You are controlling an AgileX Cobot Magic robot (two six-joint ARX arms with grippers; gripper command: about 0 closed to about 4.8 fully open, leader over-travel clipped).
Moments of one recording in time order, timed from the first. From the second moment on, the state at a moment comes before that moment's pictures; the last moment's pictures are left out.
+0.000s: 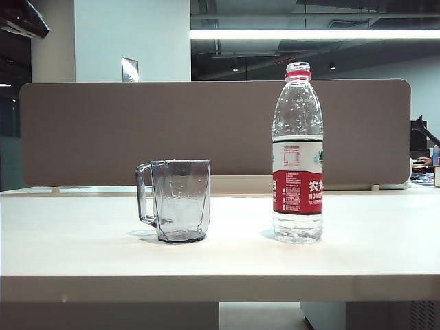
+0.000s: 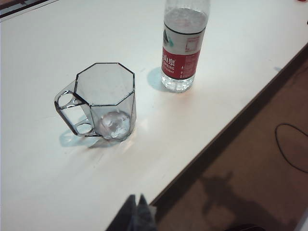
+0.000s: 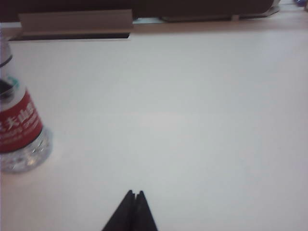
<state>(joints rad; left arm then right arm) -0.50 0.59 0.68 -0.57 0.26 0.14 0.12 0.00 0.01 -0.17 0.07 0.05</state>
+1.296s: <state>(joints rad) -0.50 0.59 0.68 -0.57 0.26 0.14 0.12 0.89 1.37 -0.03 0.20 -0.24</state>
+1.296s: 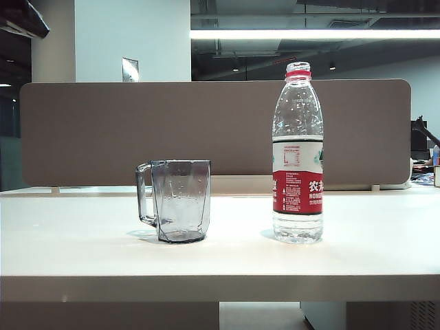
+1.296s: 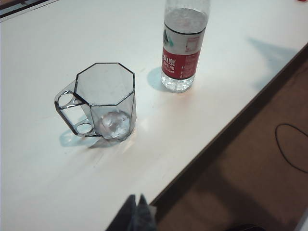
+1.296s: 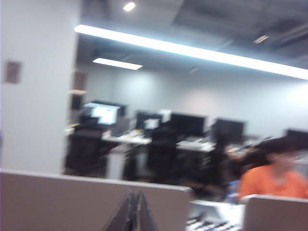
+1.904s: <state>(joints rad) -0.50 0.59 0.68 -0.57 0.26 0.14 -0.12 1.37 0.92 0.43 0.09 0.23</state>
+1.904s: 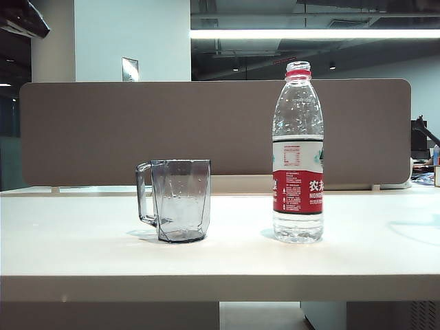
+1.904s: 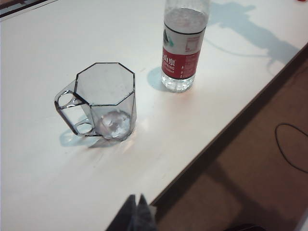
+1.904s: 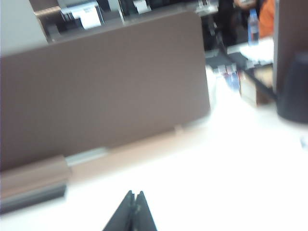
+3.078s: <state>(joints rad) -0.50 0.59 0.68 -0.57 0.27 0.14 0.42 0.69 0.01 0.35 0.29 0.18</state>
